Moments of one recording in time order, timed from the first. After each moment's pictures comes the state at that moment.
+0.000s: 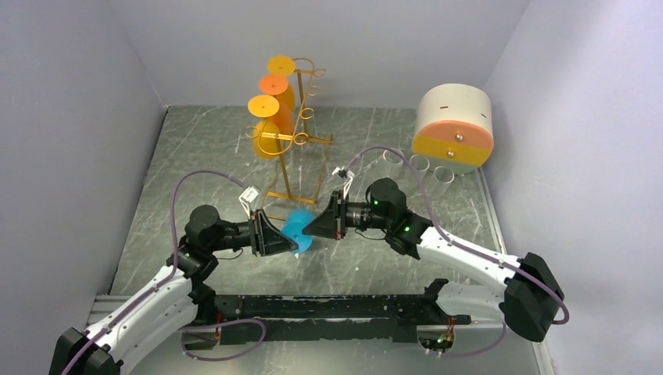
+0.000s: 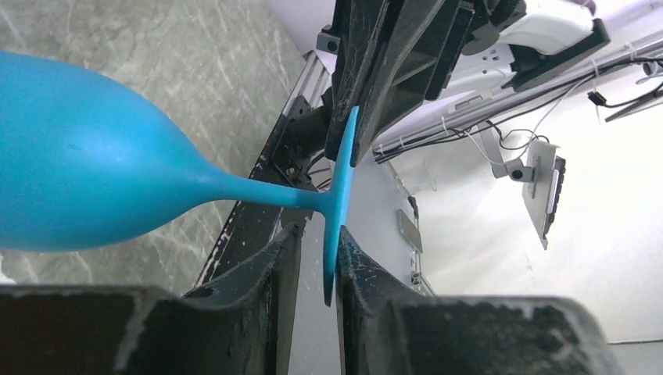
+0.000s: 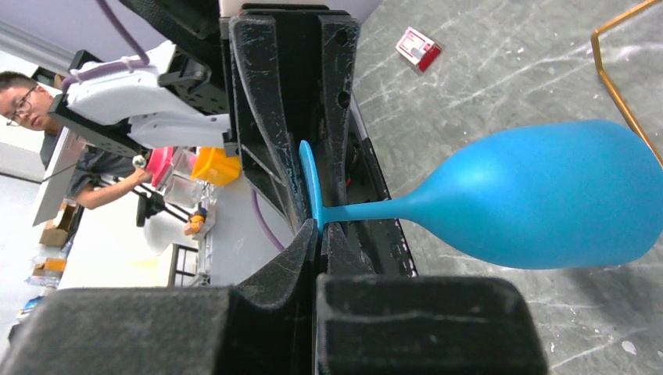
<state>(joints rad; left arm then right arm) -0.51 0.66 0.27 0.30 0.87 -0.92 0.84 1.14 0.66 0.31 -0.62 0.72</state>
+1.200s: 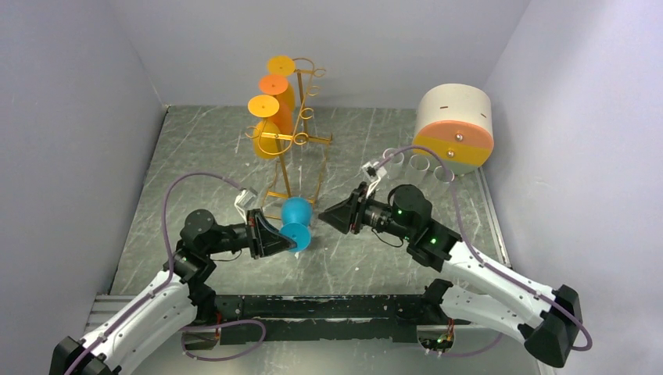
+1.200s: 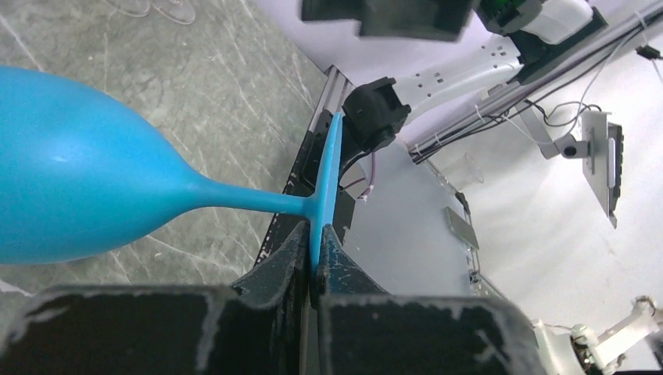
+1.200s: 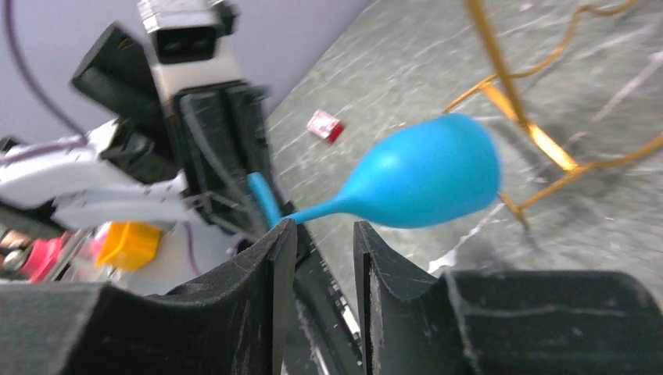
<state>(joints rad) -0.53 0.61 0.26 0.34 0.83 -0.78 0.85 0.89 0.66 0.12 -0.32 0.59</state>
